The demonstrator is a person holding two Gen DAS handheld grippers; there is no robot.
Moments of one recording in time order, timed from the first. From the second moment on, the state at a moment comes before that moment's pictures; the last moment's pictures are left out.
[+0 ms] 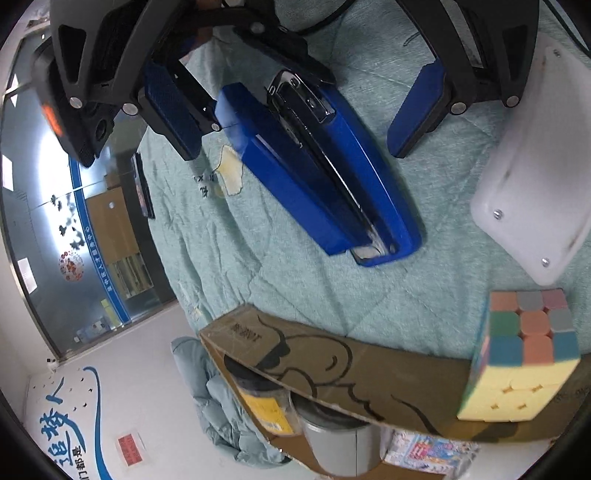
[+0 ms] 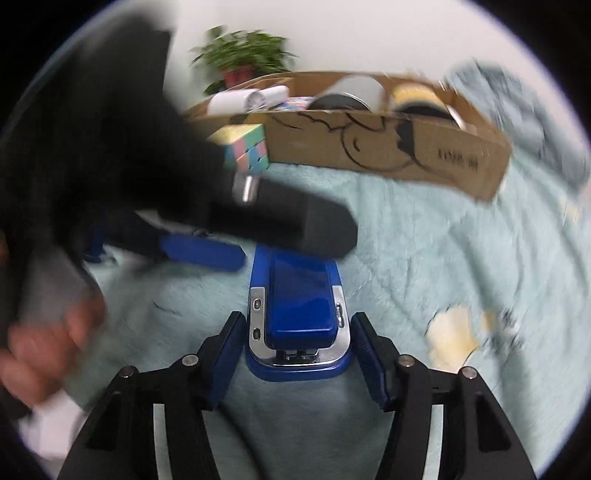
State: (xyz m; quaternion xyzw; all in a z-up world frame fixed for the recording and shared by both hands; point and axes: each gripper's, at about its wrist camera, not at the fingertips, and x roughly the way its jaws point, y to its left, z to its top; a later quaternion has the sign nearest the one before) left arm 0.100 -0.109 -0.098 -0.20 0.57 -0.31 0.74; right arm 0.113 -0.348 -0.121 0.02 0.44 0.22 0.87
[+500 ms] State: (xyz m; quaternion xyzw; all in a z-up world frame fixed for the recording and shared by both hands) left arm 0.094 -0.090 -0.075 -0.19 0.53 -0.32 0.77; right arm 0.103 -0.331 -0.108 0.04 0.44 0.21 0.87
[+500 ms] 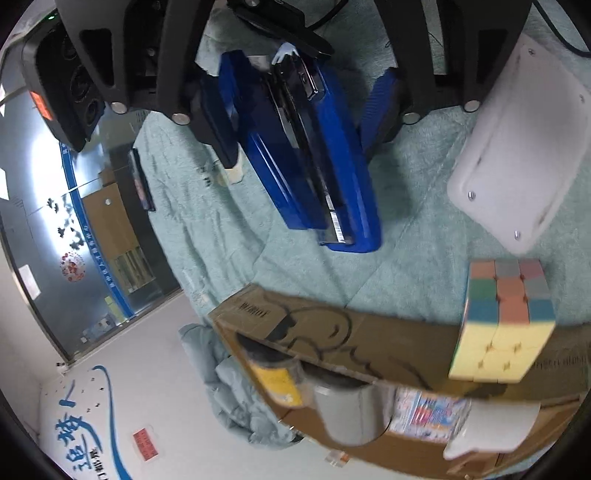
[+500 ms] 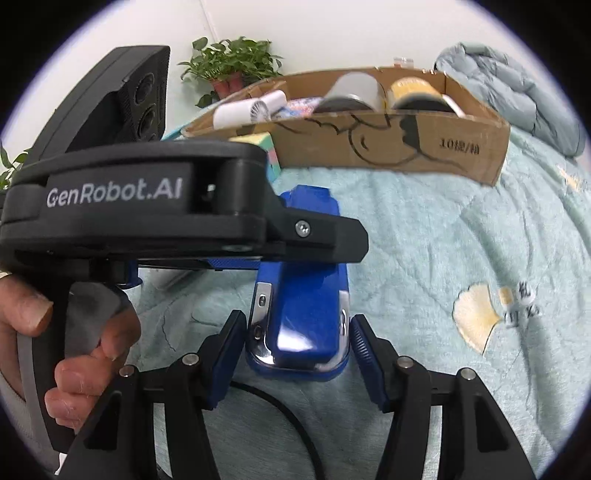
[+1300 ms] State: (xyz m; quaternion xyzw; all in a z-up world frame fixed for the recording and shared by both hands) left arm 0.169 -0.028 0.009 -0.20 0.44 -0.34 0.81; right arm 0.164 -0.293 -0.050 0.02 0.35 0.24 0.91
